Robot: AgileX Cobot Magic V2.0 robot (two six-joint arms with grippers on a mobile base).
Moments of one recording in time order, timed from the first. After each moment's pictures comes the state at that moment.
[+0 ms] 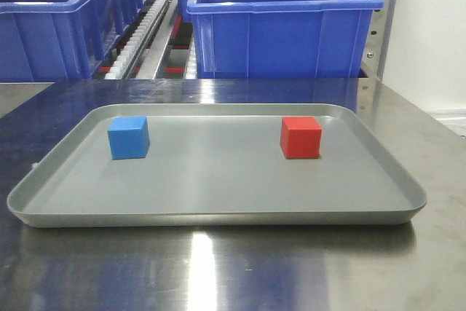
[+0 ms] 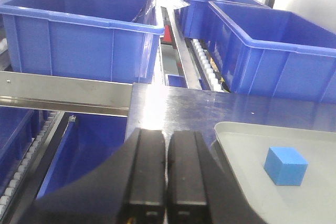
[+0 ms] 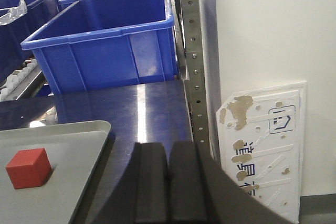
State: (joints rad) left arm -0.10 0.00 0.01 0.07 0.05 -0.22; right arm 0.03 -0.01 0.03 0.08 0.03 0.11
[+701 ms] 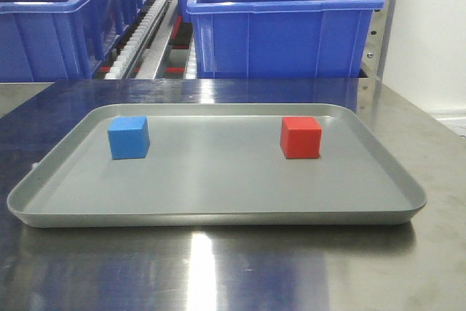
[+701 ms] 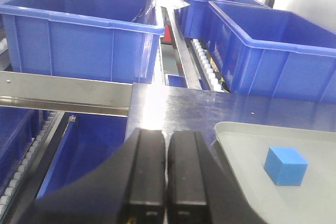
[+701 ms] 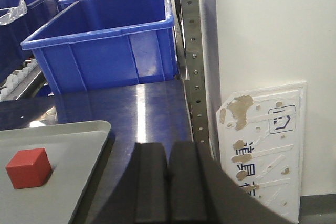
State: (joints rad) left arm -0.10 0.00 0.01 0.07 0.05 -0.22; right arm 0.03 -0.01 0.03 0.08 0.03 0.11
